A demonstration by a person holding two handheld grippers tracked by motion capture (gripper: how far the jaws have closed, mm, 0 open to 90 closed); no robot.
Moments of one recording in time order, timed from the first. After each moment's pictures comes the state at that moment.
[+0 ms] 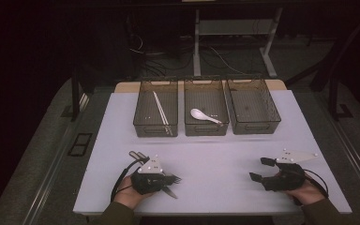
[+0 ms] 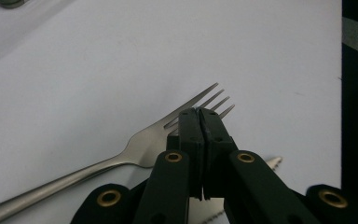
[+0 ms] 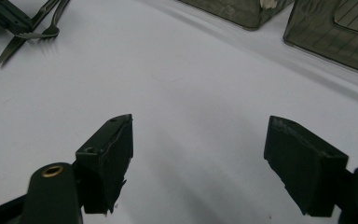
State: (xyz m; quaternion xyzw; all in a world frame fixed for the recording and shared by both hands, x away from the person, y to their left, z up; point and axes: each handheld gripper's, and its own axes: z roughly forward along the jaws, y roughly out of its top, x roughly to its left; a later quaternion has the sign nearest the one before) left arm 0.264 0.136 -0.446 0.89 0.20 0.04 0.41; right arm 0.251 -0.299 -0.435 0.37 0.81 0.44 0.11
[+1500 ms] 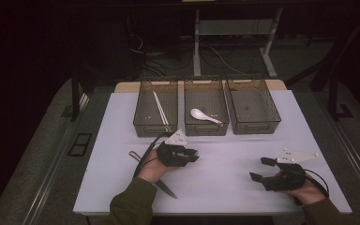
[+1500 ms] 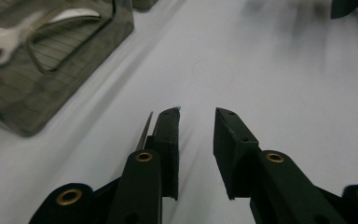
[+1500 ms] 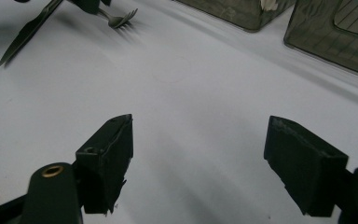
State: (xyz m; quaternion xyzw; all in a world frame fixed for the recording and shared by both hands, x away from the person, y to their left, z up) left arm 0.332 0.077 -0.423 0.88 0.18 0.05 0.44; right arm 0.251 -0.300 -0.434 0.36 0.81 0.44 0.11
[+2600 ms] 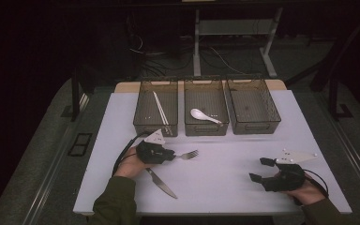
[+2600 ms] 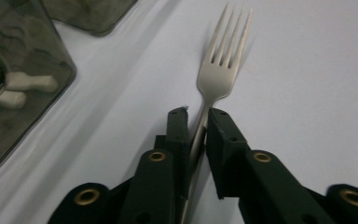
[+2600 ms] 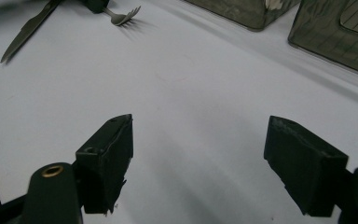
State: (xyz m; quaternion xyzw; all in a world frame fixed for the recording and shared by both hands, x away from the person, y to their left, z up) left arm 0.354 0.135 -0.450 0.90 0.18 0.04 0.39; right arm 0.250 -0.298 -0.435 0.36 0.82 0.44 0.11
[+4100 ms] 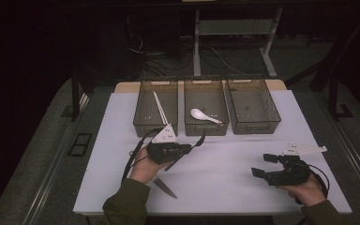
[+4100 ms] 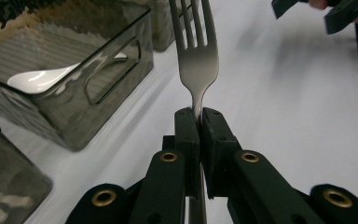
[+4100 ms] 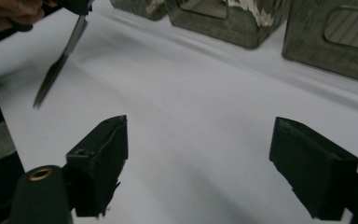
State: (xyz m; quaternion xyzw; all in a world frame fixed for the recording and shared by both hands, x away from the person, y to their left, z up) left arm 0.318 0.092 -0.394 0.86 0.18 0.09 0.48; right arm 0.254 -0.303 -0.414 0.41 0.78 0.46 0.07
